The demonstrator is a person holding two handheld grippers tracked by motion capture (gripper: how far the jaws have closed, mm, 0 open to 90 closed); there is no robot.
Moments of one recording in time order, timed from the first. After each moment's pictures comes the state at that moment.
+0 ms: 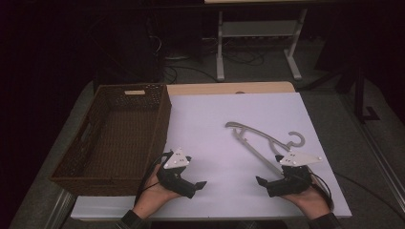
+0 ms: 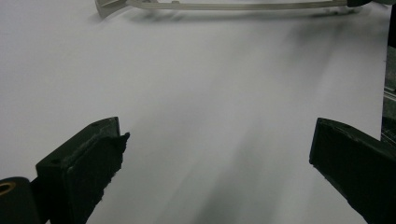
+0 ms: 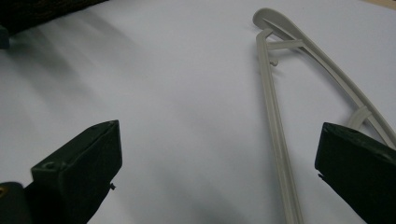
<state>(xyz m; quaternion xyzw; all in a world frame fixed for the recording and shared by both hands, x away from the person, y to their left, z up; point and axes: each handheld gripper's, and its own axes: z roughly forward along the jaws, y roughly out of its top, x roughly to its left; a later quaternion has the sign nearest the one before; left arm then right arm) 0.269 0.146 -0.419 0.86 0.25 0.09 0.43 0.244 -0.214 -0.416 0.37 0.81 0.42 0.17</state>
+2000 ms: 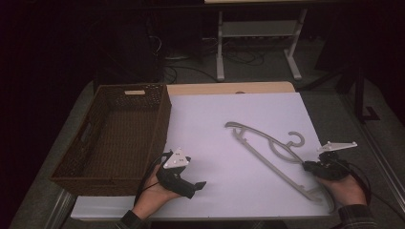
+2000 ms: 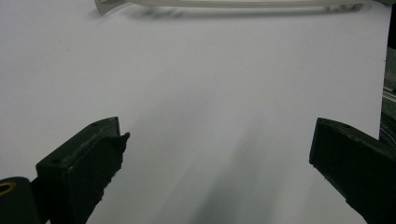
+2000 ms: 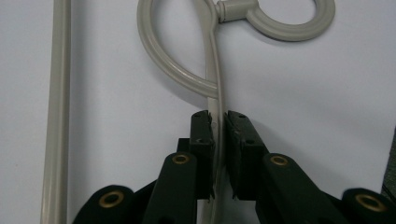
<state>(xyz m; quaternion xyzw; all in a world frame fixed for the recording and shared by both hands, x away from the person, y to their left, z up) 0.269 0.147 -0.419 0.86 0.25 0.09 0.43 0.283 -0.332 -0.443 0.51 0.80 0.29 0.13</state>
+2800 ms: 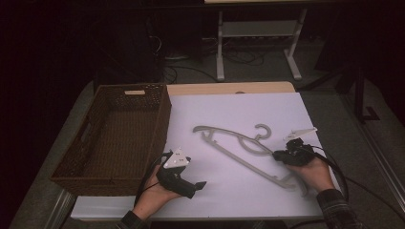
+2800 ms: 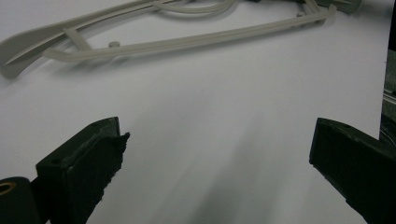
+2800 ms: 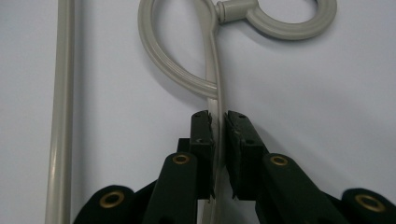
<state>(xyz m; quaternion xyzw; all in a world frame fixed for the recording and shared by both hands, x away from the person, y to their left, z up) 0.269 0.146 -0.420 0.86 0.26 0.08 0.43 0.334 -0.259 -0.444 0.41 0.85 0.31 0.10</state>
